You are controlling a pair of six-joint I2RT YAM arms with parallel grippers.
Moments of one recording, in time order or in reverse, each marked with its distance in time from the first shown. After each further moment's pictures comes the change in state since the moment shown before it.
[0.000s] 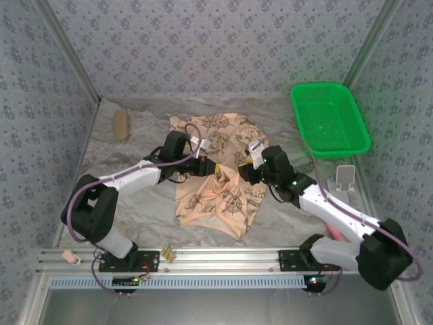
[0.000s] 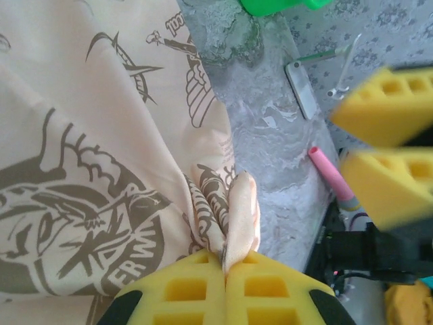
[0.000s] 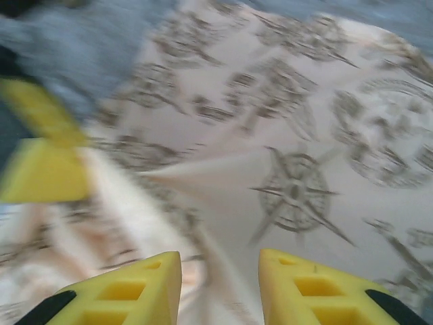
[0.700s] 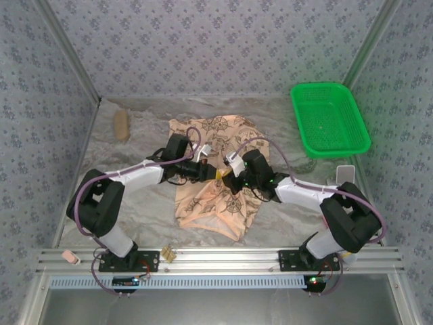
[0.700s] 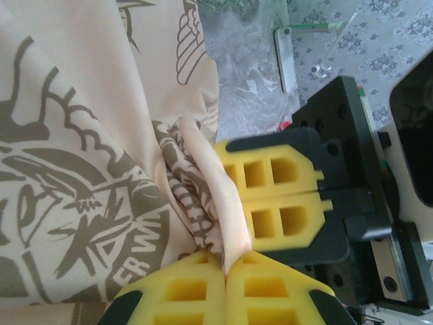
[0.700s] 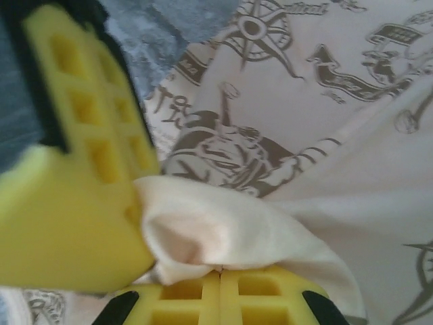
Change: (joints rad) left arm 0.012 0.059 -0.005 -0.034 0.125 -0.117; right arm 0.038 0.355 -0.008 0.269 -0.215 -0.037
